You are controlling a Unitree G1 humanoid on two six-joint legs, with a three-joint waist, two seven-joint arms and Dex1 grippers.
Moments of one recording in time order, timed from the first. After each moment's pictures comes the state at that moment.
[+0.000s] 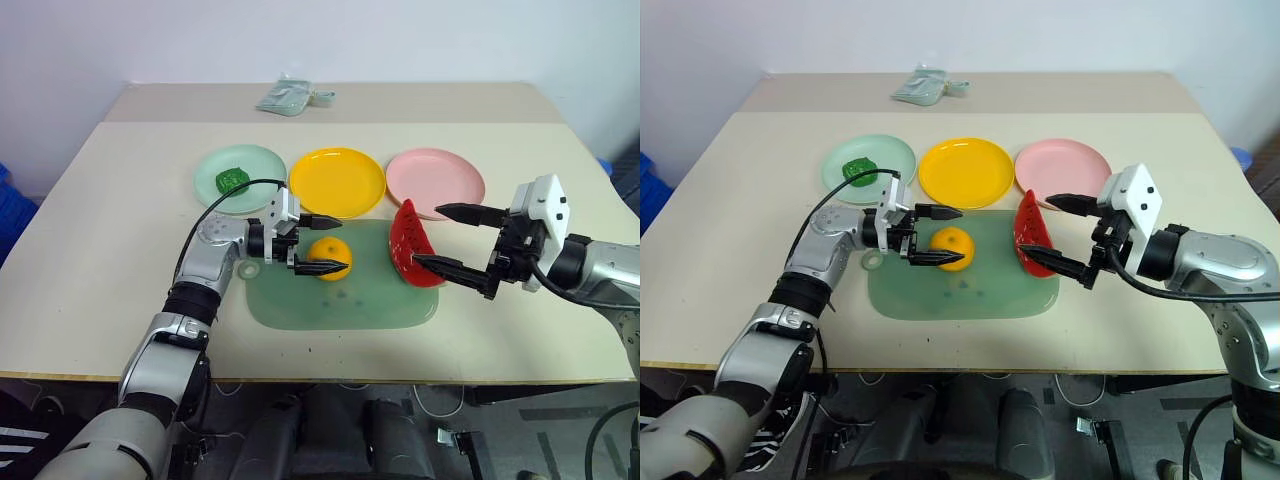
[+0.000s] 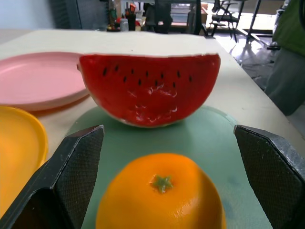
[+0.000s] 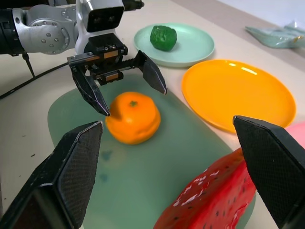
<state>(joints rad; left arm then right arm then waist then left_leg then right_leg) -0.79 0.29 -0.13 0.65 -0.27 -0.05 -1.39 -0.23 -0.86 -0.29 -0.51 0.69 0.71 0.87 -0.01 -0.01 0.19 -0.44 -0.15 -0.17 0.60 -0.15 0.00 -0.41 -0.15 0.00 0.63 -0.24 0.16</state>
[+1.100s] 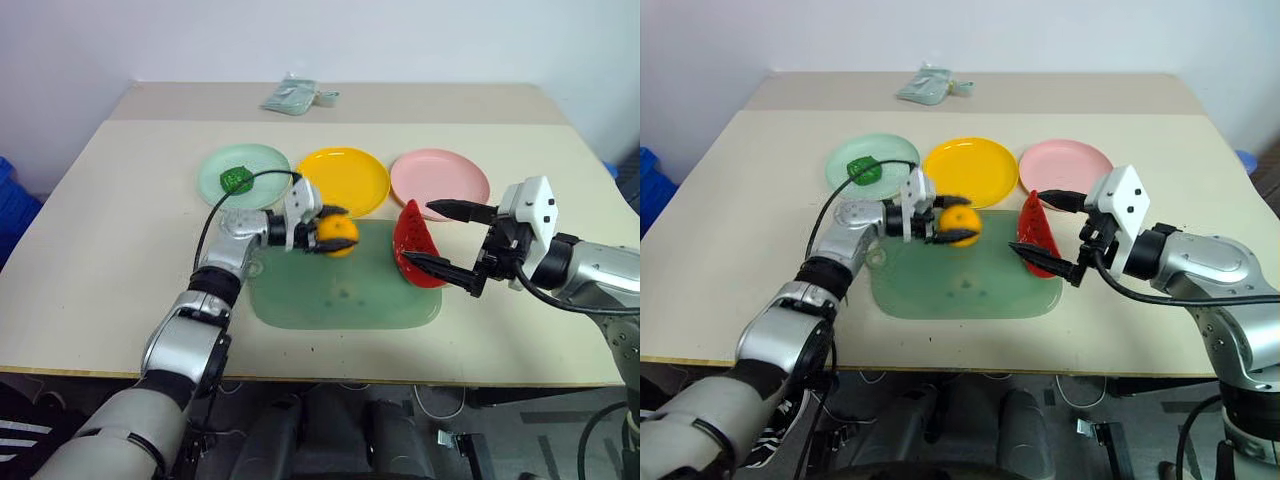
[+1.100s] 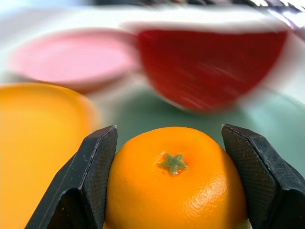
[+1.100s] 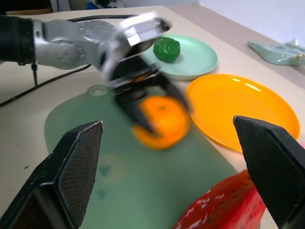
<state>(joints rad) -1.03 0.18 -0.05 1.00 -0.16 -0.18 -1.09 -0.25 -0.84 -0.23 -0.52 0.67 0.63 0.81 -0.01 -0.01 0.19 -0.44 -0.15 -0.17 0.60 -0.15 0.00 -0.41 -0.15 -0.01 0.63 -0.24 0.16</state>
